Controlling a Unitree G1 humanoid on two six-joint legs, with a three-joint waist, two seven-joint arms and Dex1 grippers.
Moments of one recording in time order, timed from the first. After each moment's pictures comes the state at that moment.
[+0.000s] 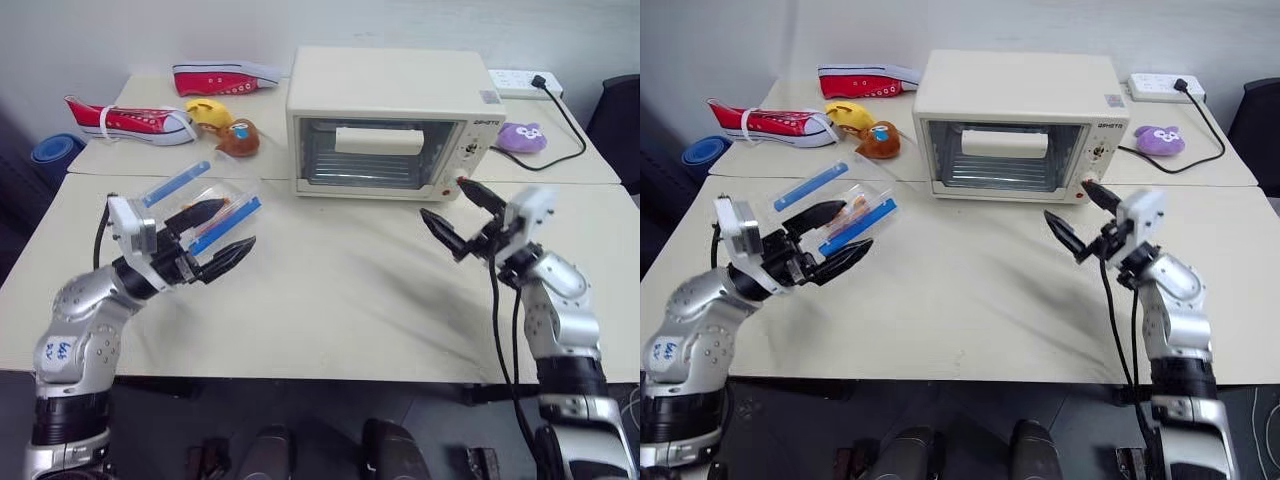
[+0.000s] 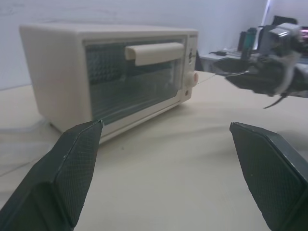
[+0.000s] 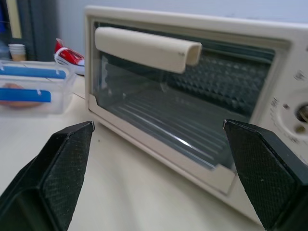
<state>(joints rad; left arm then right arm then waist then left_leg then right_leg) -0.31 0.60 0.27 -0.19 -0.71 0.32 -0.83 -0.55 -0.50 -0.16 0.28 0.45 -0.05 0.84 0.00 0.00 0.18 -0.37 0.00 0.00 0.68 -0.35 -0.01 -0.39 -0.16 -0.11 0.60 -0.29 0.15</state>
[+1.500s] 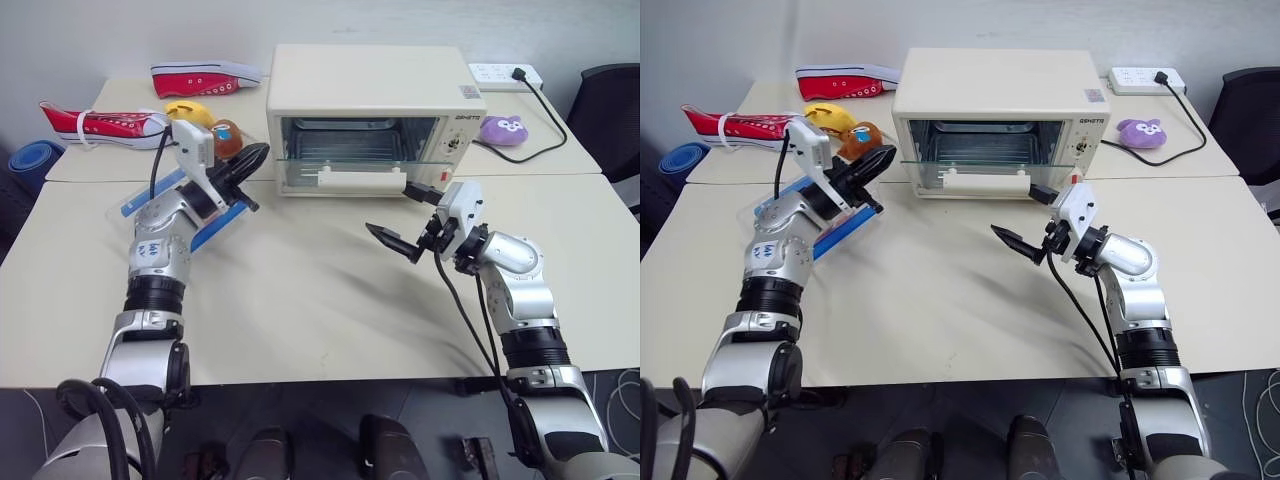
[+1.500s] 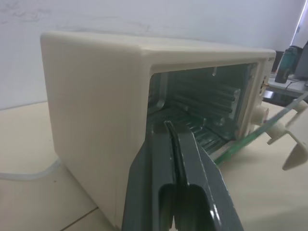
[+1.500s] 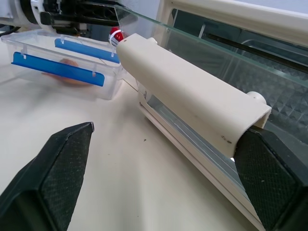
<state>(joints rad) -0.93 0.38 0.16 0.70 -0.37 -0.03 -0.77 -0.62 -0.43 -0.04 0.30 0.29 -0.13 0.97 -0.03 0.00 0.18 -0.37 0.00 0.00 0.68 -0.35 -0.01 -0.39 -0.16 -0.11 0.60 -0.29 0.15</state>
